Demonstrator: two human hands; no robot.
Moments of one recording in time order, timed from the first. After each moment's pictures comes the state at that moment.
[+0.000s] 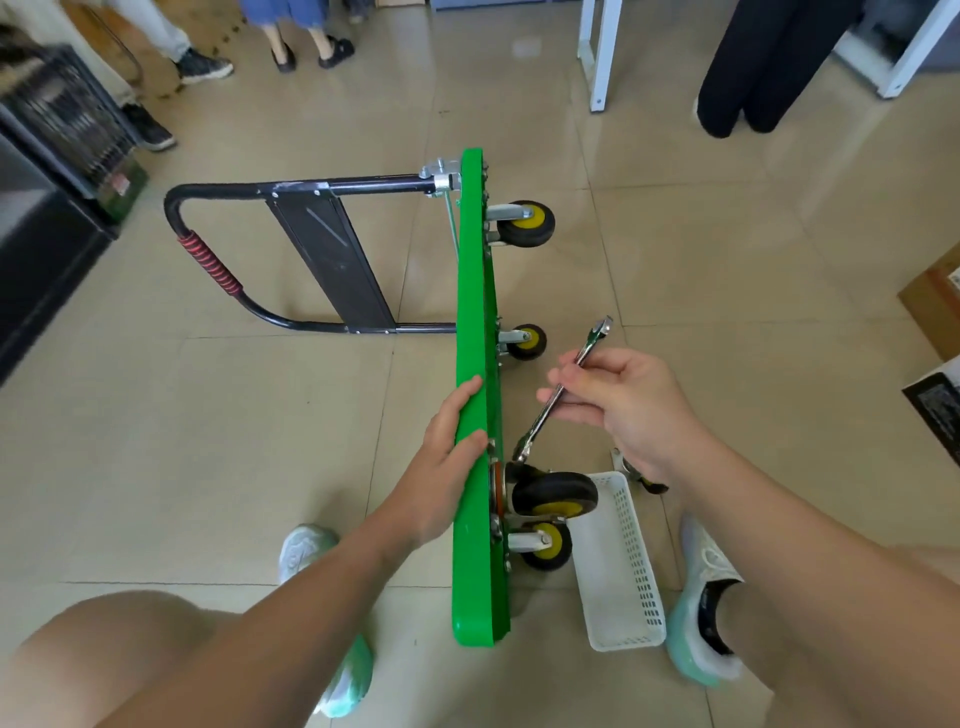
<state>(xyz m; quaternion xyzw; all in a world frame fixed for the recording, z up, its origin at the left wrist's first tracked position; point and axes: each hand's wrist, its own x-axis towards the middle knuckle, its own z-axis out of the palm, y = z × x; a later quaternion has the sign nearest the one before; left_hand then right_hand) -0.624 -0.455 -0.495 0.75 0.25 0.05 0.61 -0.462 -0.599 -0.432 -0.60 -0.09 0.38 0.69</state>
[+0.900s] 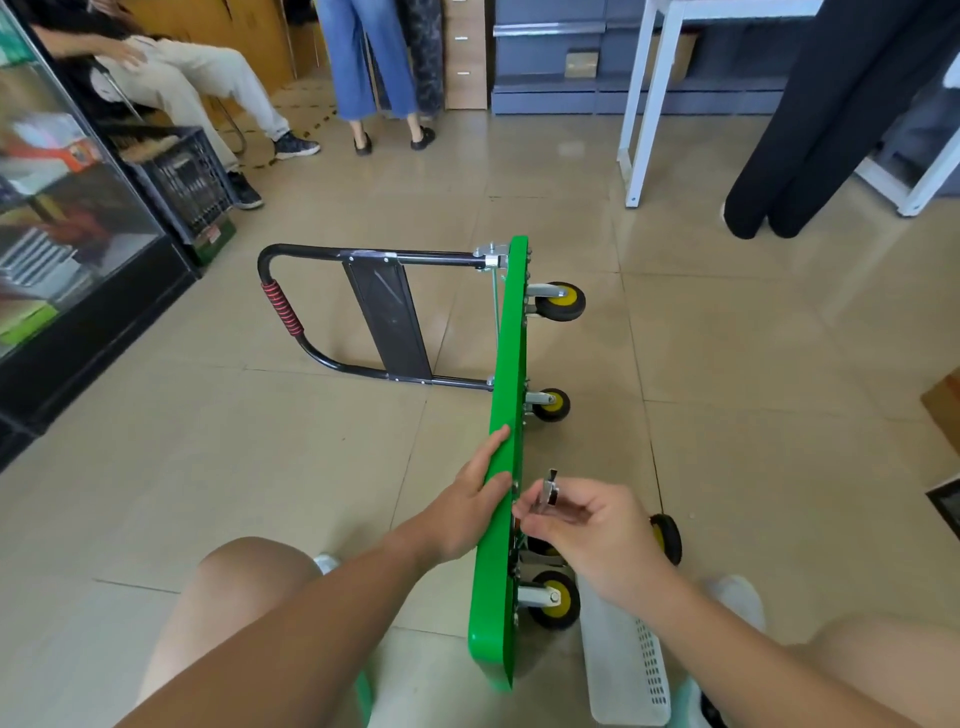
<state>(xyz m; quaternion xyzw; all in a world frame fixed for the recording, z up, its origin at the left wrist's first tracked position) -0.630 -0.454 -0.477 0.78 0.26 -0.03 0.58 -0.544 -0.623 -0.426 -0.64 -0.29 0.36 0.61</state>
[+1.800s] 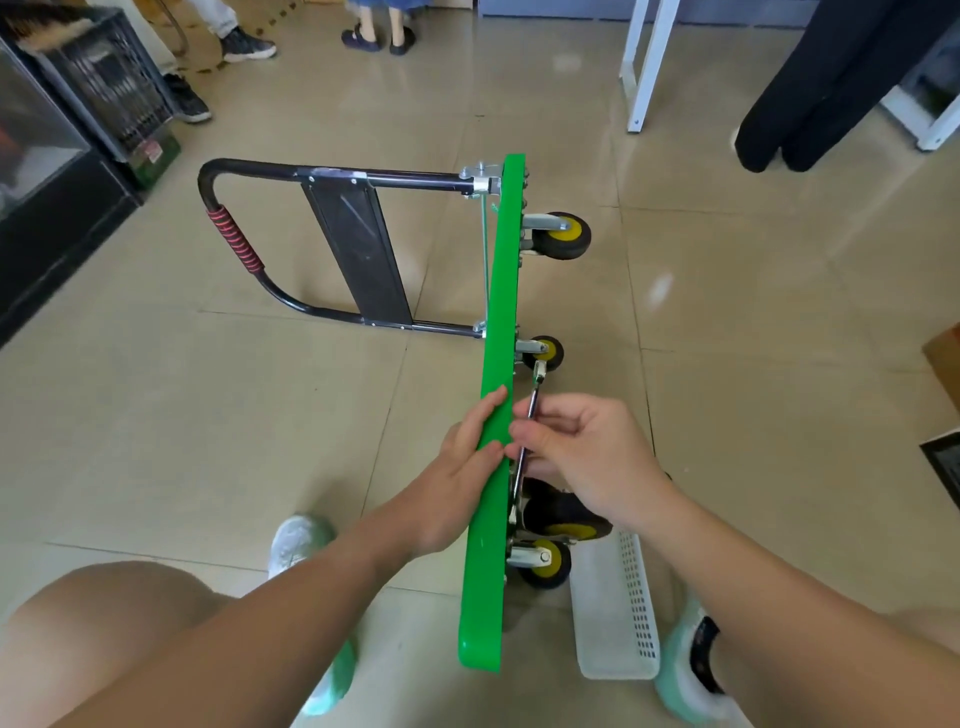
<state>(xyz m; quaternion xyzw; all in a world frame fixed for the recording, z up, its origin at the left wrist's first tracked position) -0.628 -0.444 -0.500 0.77 0.23 -0.01 0.60 -0.504 -0.569 -0.447 -0.64 -0.19 0.41 0.62</state>
